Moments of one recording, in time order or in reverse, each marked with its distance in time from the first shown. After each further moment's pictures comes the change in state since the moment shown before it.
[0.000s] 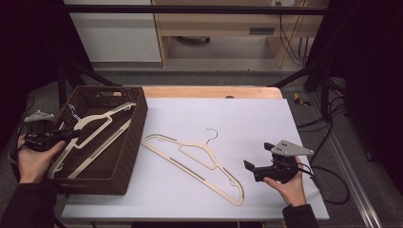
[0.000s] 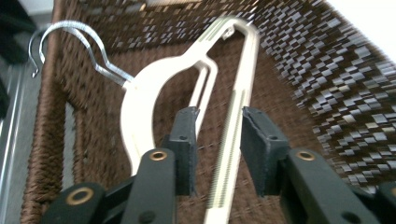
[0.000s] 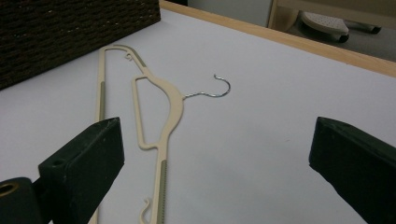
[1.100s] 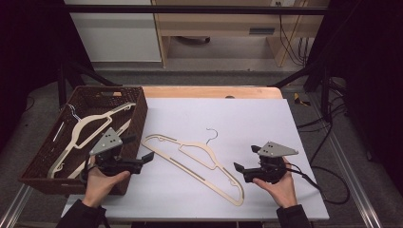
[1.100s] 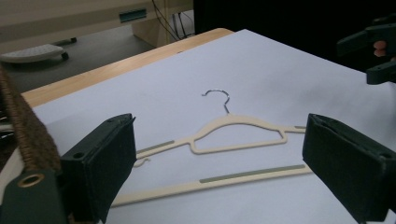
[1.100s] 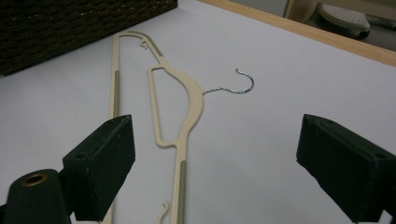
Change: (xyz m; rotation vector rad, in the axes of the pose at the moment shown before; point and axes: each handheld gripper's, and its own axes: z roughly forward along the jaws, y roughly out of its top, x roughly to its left) left arm -0.190 -0.006 0.018 -0.256 -0.388 0.247; right arm 0.019 0.001 0.021 0.044 0.043 -0.039
